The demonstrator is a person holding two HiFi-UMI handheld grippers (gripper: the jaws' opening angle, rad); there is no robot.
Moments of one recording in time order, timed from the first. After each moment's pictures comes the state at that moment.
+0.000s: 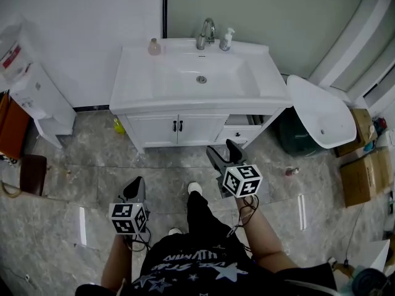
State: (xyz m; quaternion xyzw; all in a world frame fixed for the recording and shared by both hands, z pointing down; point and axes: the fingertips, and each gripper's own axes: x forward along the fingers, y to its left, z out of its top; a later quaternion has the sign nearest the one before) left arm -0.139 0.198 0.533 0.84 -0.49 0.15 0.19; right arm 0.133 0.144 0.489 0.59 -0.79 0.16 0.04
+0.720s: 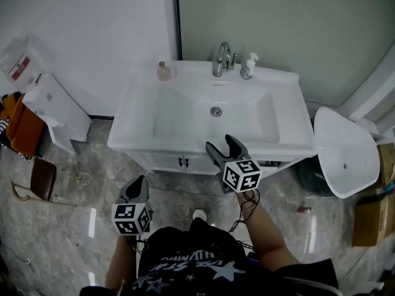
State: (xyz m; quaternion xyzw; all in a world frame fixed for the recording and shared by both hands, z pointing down) left arm -0.061 0.003 0.499 0.79 -0.57 0.15 0.17; right arm 0.188 -0.106 0.482 0.50 -0.85 0.17 0.03
